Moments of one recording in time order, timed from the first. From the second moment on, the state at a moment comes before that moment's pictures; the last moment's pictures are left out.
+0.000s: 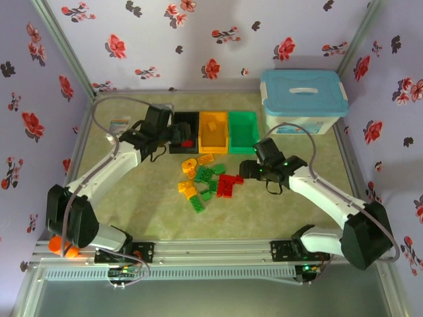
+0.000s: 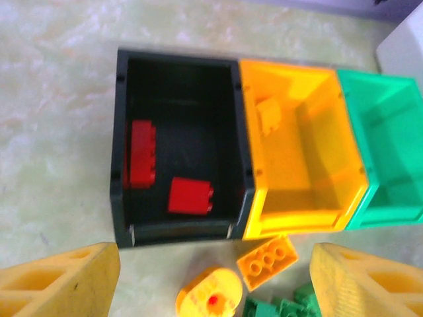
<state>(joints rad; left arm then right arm) -0.53 1.42 1.17 -0.49 -0.11 -0.45 0.59 1.24 0.83 -0.62 0.02 0.56</state>
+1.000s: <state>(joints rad) -0.58 1.13 0.71 -0.45 -0.17 -0.62 0.80 1.54 0.83 -0.49 0.00 0.75</state>
